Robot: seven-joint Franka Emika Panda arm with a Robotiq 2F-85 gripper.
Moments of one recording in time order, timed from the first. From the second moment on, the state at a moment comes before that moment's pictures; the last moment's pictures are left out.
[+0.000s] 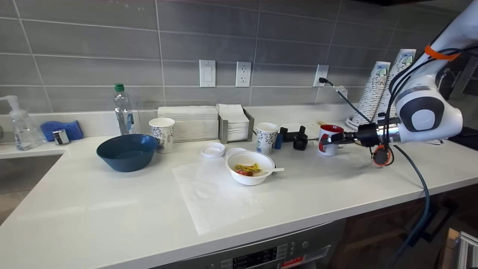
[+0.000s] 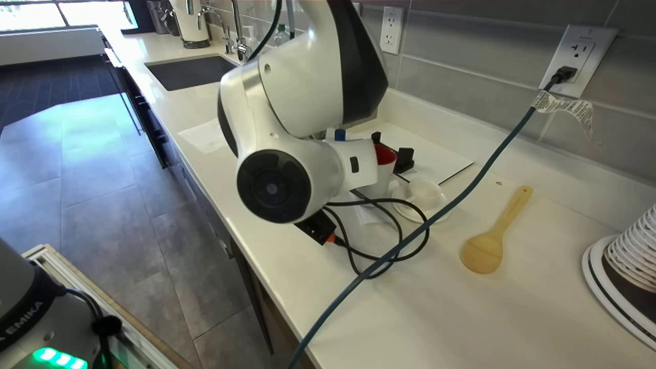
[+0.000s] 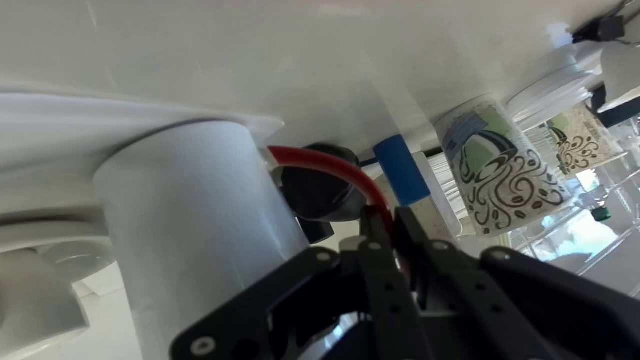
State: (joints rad) arm -0.31 0.16 -0.34 -2.56 1.93 2.23 -2.18
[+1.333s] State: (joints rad) arm -0.25 0.06 -0.31 -2.56 1.92 2.46 -2.04
